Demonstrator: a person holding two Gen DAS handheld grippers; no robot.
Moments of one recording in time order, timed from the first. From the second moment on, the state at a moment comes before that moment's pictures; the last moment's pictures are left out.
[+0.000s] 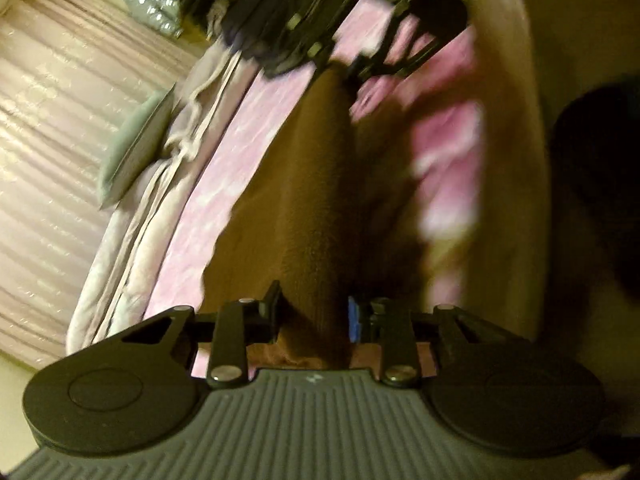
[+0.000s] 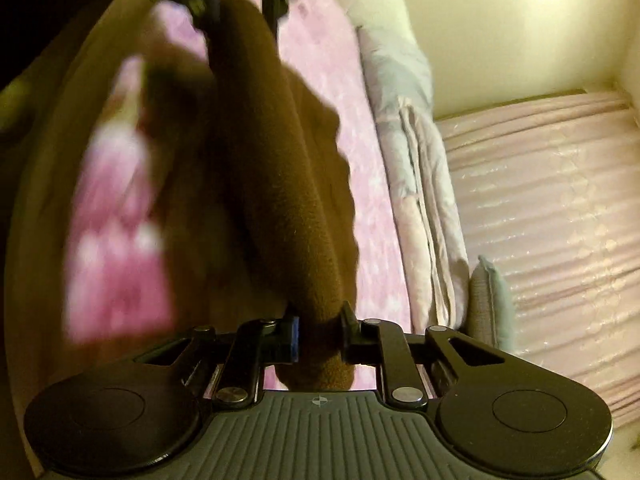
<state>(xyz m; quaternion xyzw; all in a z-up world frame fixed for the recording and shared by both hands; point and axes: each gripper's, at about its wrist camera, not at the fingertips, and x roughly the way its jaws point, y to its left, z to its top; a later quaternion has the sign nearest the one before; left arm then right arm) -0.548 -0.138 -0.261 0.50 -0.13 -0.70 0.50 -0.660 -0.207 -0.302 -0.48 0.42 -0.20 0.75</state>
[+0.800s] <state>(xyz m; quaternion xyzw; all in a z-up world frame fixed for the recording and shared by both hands) -0.562 -0.118 -0.242 0.37 -0.02 -0.76 0.53 -0.736 -0.225 -0.252 0.06 0.31 -0.48 0.82</state>
